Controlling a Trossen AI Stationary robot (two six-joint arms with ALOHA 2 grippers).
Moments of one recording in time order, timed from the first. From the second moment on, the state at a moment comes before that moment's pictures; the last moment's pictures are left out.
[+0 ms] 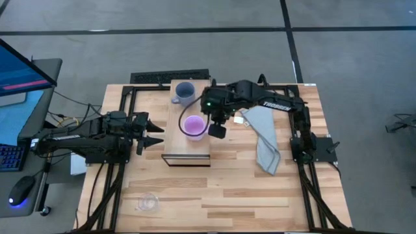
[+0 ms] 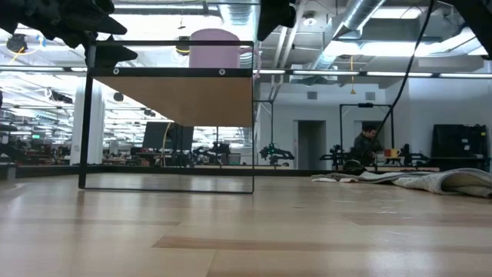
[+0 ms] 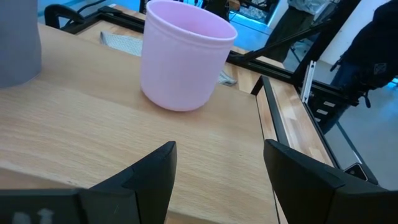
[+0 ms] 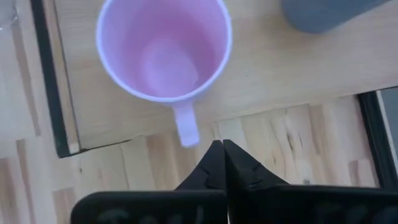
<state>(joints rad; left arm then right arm) 0.16 0.43 0.44 -0.30 0.17 -0.28 -0.07 2.04 2.36 -1.48 0.06 0.05</state>
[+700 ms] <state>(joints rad) 0.16 0.43 0.44 -0.30 0.17 -0.29 -0.05 2.12 2.36 -1.39 0.02 0.04</state>
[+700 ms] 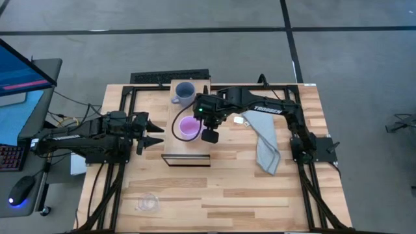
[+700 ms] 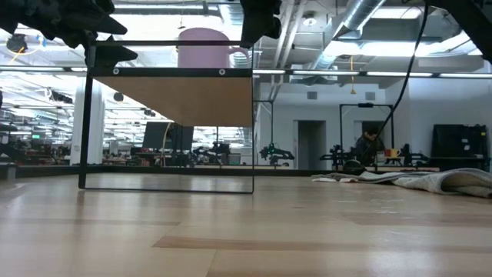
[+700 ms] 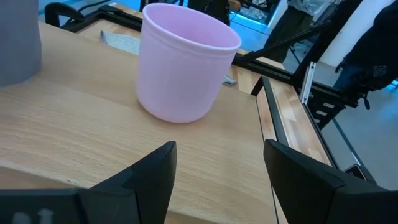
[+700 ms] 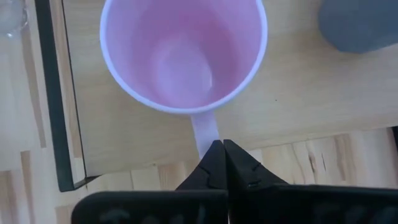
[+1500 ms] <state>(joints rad) 0.16 0.43 0.44 -0.30 0.17 -0.29 -0.05 2.10 2.36 -1.36 0.03 0.02</state>
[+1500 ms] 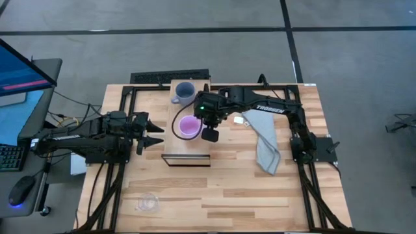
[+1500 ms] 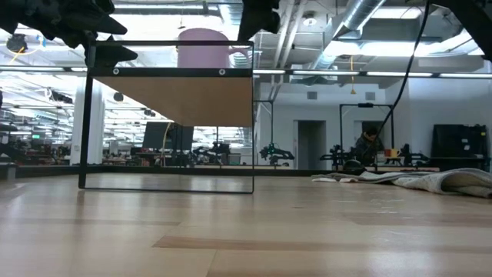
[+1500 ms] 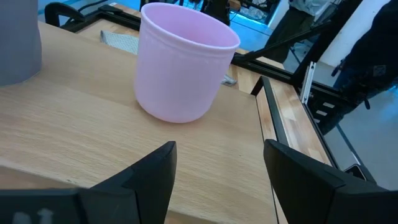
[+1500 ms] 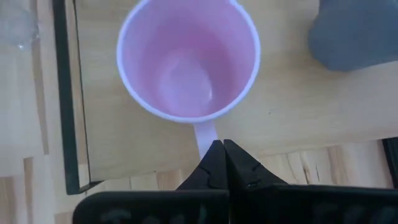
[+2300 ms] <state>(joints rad) 0.16 0.43 0.44 -0.30 0.15 -0.29 -0.06 2.10 2.35 -1.45 0.00 0.03</state>
